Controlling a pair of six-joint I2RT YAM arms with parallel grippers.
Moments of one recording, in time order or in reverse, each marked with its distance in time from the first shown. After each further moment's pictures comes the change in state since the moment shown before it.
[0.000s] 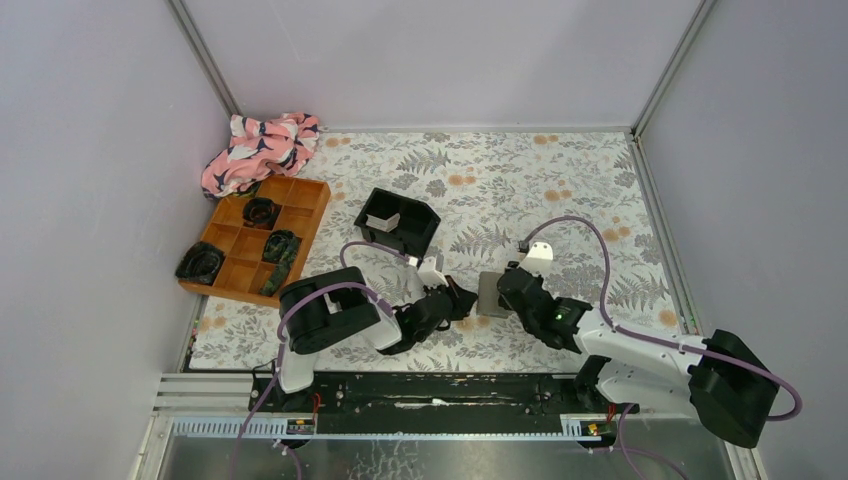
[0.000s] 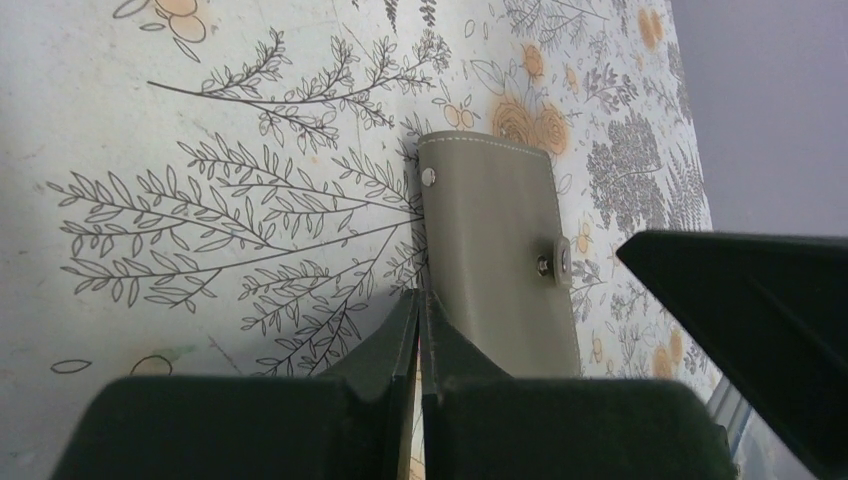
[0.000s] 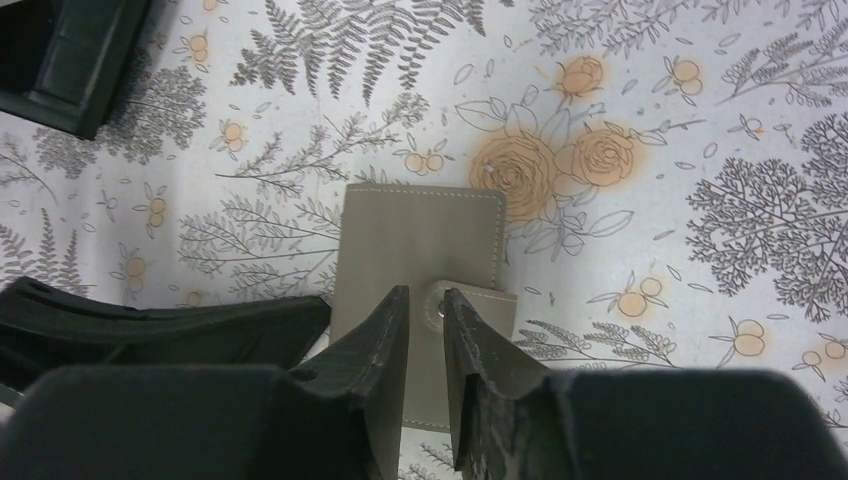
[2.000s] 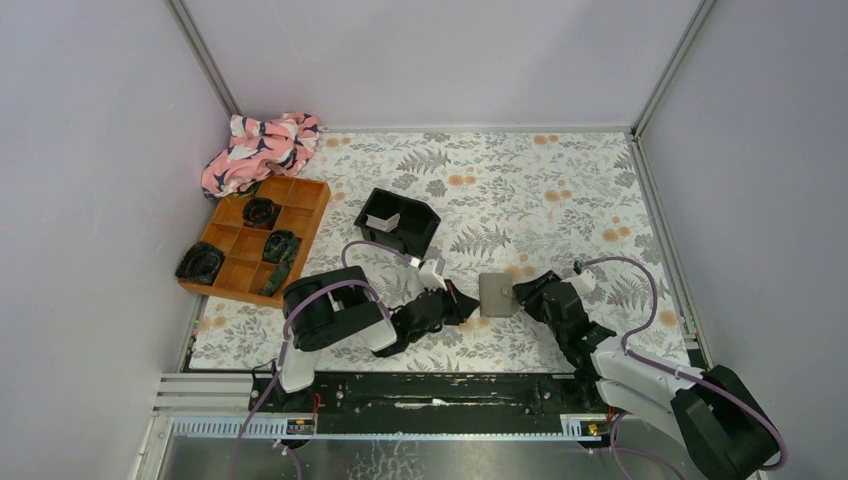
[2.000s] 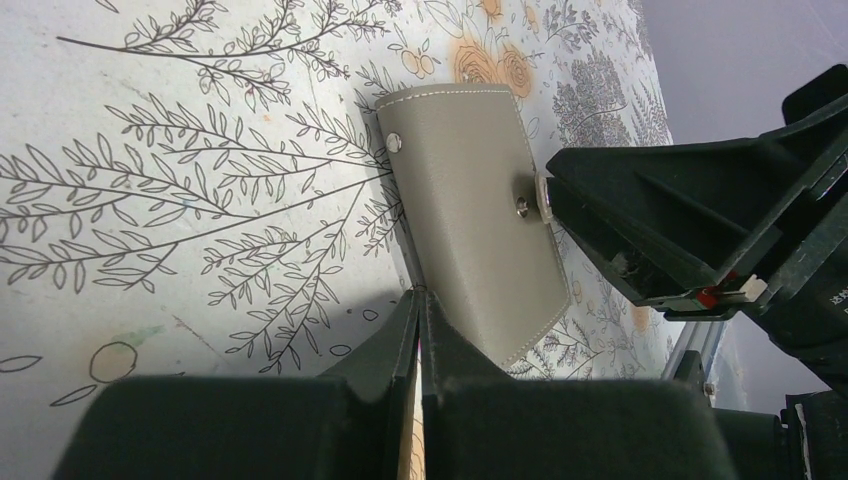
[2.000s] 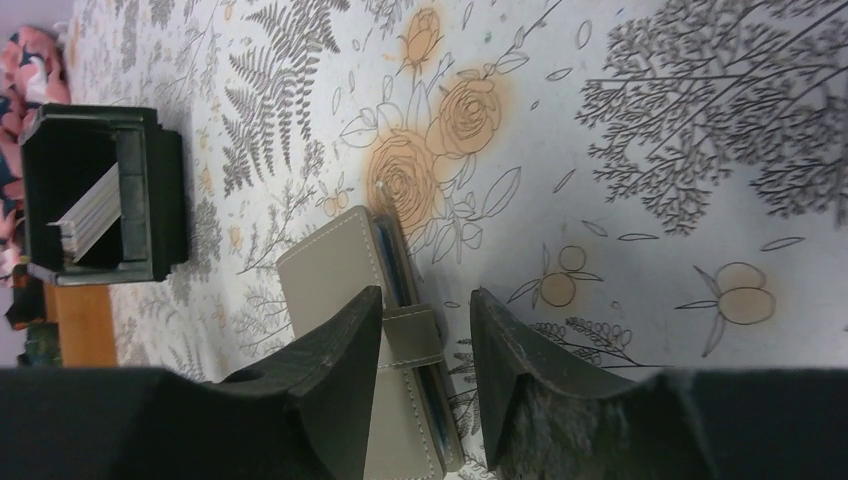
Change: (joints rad) left arm 0.027 0.026 -0.067 0.162 0.151 0.052; right arm -0.334 -0.139 -0.344 0.367 -0.274 0.350
